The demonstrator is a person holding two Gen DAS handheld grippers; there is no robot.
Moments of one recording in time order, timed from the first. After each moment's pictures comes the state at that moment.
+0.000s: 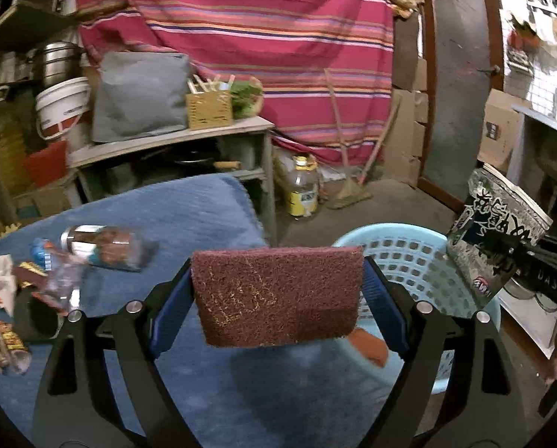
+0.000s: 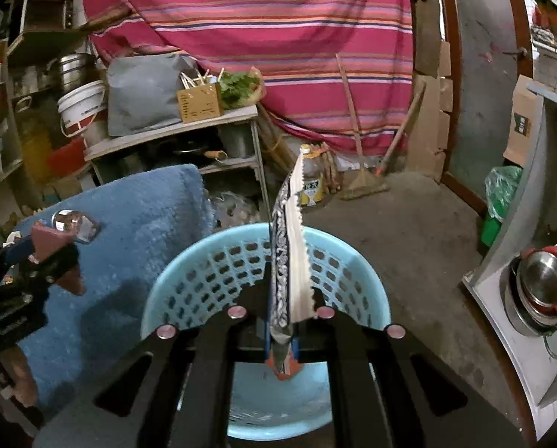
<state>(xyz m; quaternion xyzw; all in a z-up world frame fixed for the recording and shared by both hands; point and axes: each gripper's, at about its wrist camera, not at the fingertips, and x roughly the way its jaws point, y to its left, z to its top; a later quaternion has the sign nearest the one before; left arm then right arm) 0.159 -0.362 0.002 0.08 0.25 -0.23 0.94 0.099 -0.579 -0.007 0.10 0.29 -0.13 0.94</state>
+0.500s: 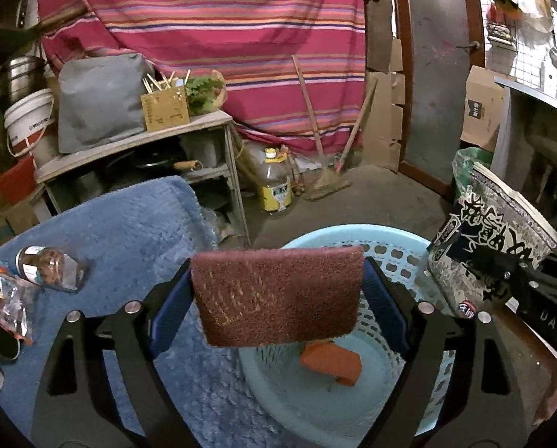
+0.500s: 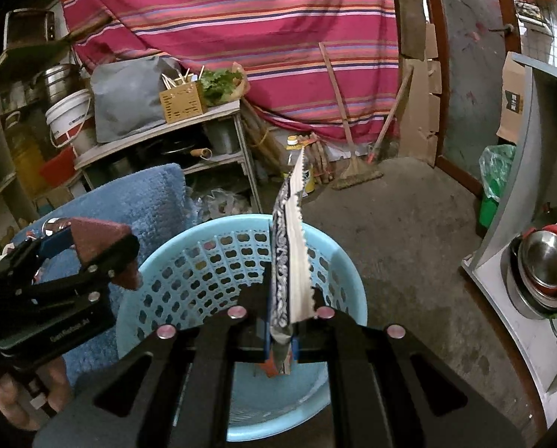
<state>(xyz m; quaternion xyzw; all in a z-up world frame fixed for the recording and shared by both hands) 0.171 -0.440 -0.011 0.11 0.26 -0.26 0.92 0.094 -0.601 -0.022 0.13 0.29 -0.14 0.94</state>
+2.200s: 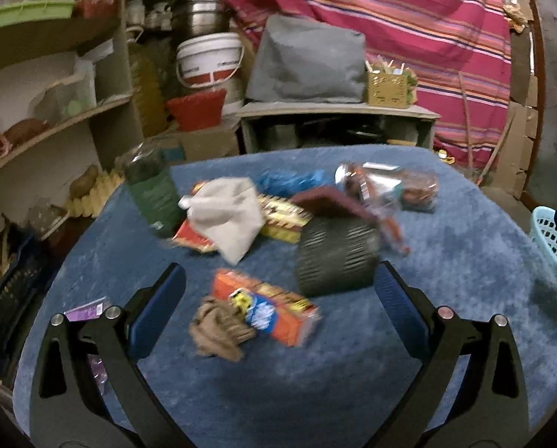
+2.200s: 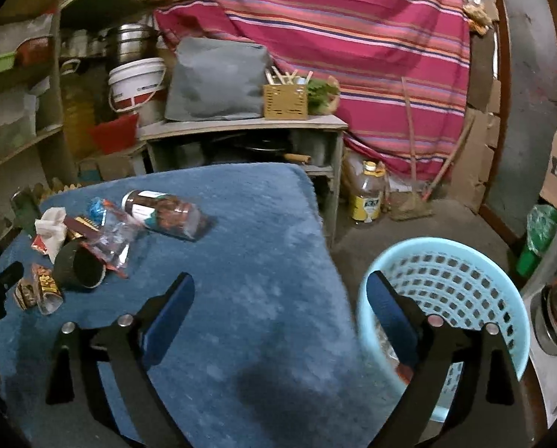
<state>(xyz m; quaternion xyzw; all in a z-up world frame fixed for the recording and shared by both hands) 0.198 -0.044 -0.010 0.05 0.28 -0.03 0.96 0.163 -0.354 -0.002 0.04 0.27 -0.08 0.96</state>
